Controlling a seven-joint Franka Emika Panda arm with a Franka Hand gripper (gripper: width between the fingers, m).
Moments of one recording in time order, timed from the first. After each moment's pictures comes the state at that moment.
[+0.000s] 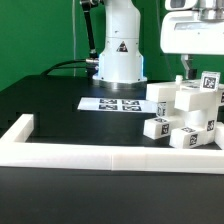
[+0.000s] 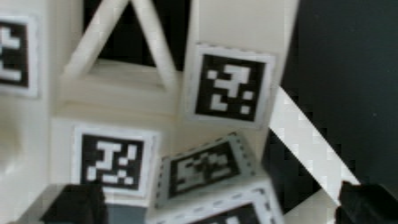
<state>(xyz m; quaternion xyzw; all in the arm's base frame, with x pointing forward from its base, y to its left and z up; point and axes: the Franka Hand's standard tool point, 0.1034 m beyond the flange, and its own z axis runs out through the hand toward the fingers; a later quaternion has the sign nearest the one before) 0.533 0.121 0.113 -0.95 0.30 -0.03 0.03</state>
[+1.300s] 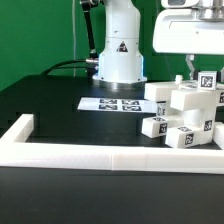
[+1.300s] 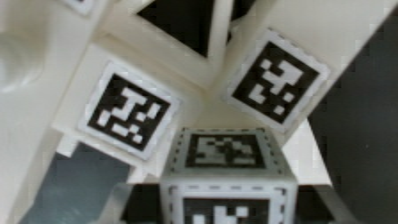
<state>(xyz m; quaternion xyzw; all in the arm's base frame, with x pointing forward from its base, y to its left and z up) 0.534 0.118 0.114 -0.97 0.23 -0.04 0.02</state>
